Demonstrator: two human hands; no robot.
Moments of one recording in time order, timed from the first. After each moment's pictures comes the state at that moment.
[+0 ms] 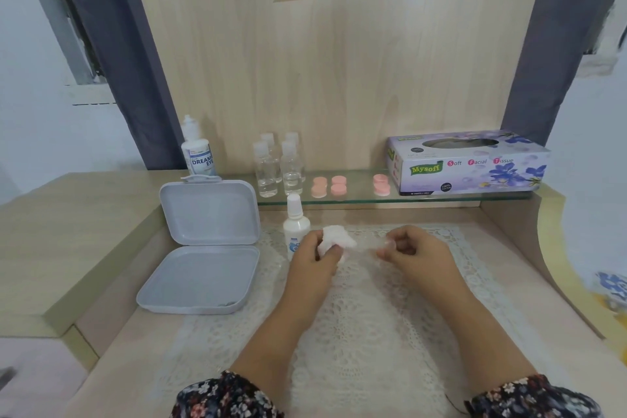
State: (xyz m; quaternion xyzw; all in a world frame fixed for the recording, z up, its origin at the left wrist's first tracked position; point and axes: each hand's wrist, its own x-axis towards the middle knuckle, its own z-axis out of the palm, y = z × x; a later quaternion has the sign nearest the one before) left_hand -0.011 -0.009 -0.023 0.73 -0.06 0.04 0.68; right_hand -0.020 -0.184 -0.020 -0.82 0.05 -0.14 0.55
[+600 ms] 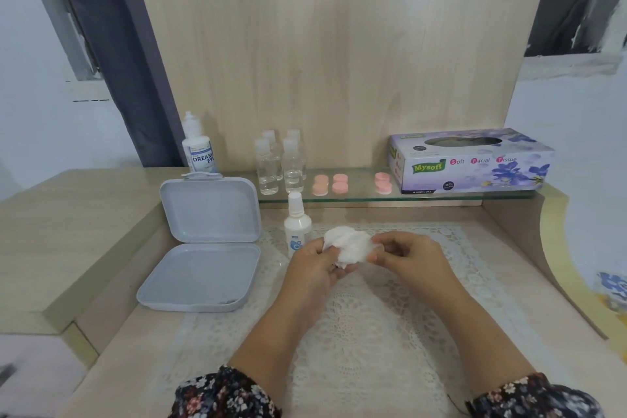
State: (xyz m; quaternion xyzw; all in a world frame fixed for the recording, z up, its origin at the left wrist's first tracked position) left_hand -0.009 -0.011 -0.019 0.55 -0.01 -0.08 0.83; right_hand -0.019 -0.174 -0.018 -0.81 0.02 -0.10 0.57
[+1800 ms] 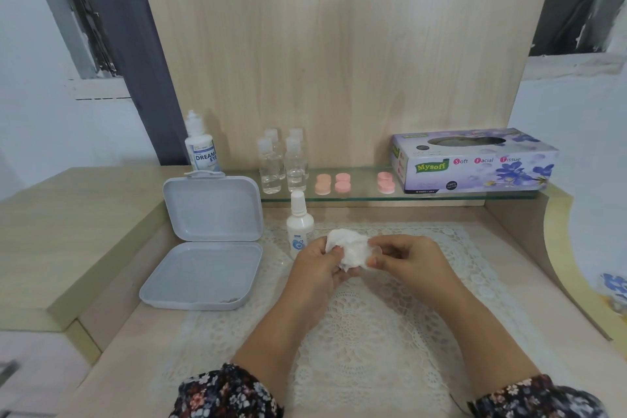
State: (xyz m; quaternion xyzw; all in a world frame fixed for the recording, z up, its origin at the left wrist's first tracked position) left_hand -0.005 -0.011 -0.025 0.57 -0.02 -0.09 0.82; right_hand -0.023 -0.172 -0.014 -0.81 0.00 -0.07 0.58
